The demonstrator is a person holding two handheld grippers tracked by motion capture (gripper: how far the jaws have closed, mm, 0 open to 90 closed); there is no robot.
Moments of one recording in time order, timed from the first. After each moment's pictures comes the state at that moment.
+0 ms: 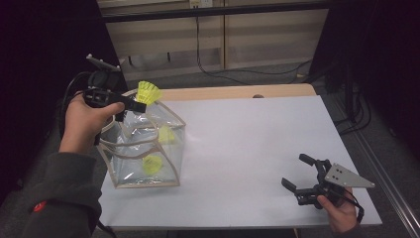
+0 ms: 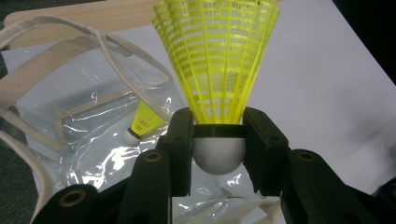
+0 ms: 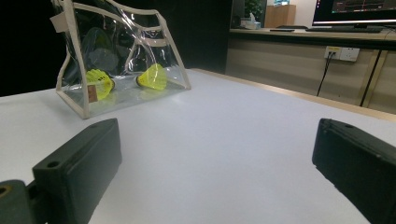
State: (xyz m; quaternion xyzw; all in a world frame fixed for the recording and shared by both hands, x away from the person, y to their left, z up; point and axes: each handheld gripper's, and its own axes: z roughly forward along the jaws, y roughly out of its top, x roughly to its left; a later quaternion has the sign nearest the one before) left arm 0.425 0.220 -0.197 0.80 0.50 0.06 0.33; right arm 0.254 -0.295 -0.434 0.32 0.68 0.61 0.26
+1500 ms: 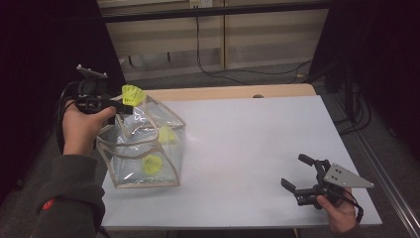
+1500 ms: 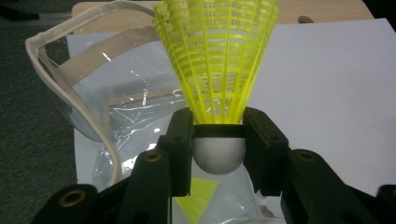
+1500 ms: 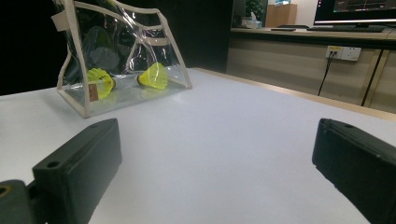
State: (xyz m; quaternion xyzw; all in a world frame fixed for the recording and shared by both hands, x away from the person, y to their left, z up) left arm 0.433 0.250 -0.225 0.75 0.57 0.11 0.32; right arm 0.254 -0.294 -0.434 0.32 0.68 0.61 0.26
